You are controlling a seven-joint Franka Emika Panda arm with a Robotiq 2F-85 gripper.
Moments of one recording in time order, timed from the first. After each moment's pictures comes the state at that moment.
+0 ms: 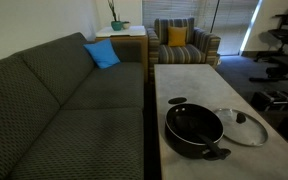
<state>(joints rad) 0.06 -0.62 0.22 -2.59 -0.02 2.24 0.31</state>
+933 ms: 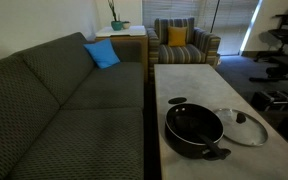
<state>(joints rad) 0.14 -0.01 0.03 -2.22 0.25 2.39 -0.16</state>
